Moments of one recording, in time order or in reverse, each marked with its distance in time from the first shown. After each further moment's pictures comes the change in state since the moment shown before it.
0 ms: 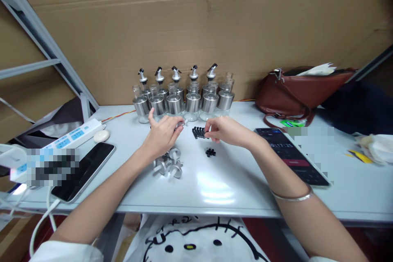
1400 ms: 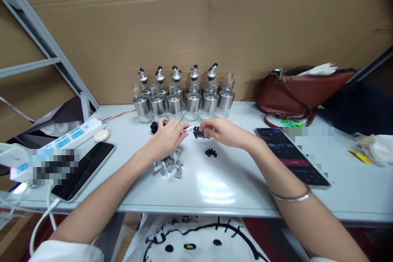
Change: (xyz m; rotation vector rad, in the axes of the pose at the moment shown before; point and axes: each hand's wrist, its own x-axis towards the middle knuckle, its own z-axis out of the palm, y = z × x) left_hand 0.000 0.002 0.003 0.025 -0.166 0.123; right_hand -0.001 -0.003 0.005 0.047 0.019 -0.177
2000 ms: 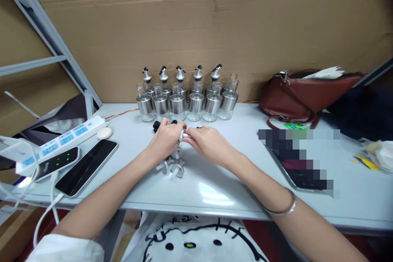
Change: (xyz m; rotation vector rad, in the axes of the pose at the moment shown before) left_hand -0.001 -0.002 0.003 0.044 0.021 -0.058; right_hand 0.006 -0.034 0.043 -0.416 0.163 -0.212
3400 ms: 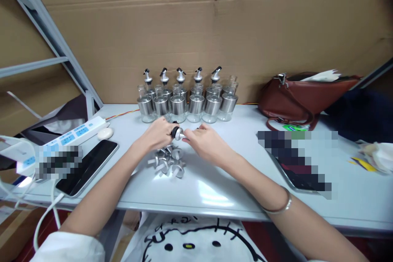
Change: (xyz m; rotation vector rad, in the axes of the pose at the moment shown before) left_hand 0.008 -0.036 -0.013 -0.083 -0.209 -0.019; right_hand 0.001 -0.001 0.003 -0.120 0.049 -0.101
